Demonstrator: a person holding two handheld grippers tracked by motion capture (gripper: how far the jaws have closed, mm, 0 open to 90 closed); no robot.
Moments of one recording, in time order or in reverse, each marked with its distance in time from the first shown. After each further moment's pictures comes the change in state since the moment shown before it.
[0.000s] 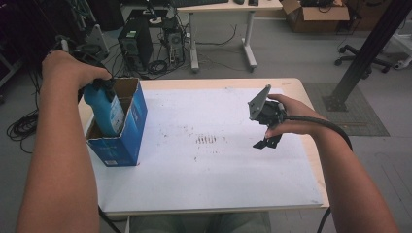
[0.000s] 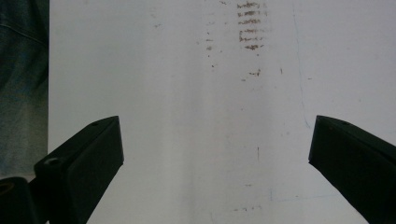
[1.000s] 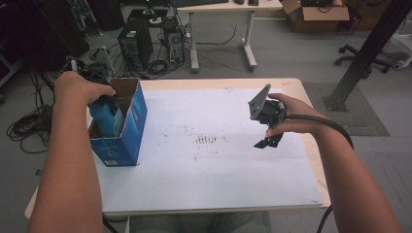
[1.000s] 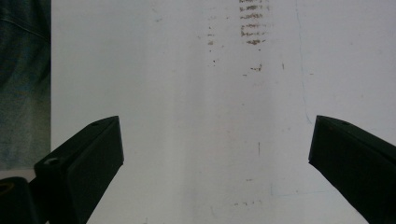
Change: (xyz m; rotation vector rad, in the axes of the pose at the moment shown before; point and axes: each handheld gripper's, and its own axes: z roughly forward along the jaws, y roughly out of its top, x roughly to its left) left arm 0.006 -0.001 0.052 0.031 0.002 -0.006; right arm -0.002 0.000 -0.002 0.019 0.013 -0.006
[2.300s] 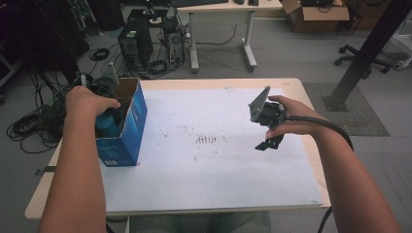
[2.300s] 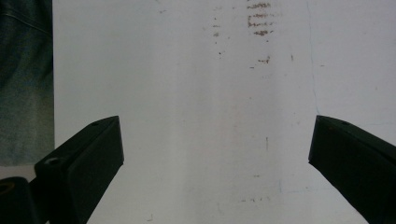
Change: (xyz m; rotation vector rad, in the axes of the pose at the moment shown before) left arm 0.001 0.003 0.046 0.039 0.015 0.012; right arm 0.001 -0.004 0.006 0.018 0.021 0.018
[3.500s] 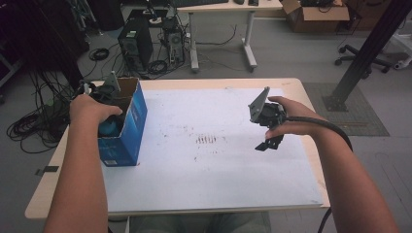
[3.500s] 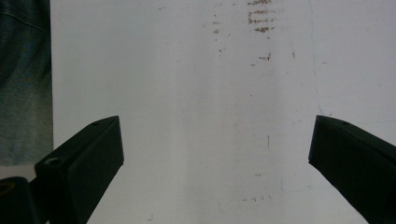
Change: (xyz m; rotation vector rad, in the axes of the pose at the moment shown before) left arm 0.000 -0.003 0.022 -0.007 -0.014 -0.003; right arm -0.001 -0.001 0.002 0.002 0.003 0.006
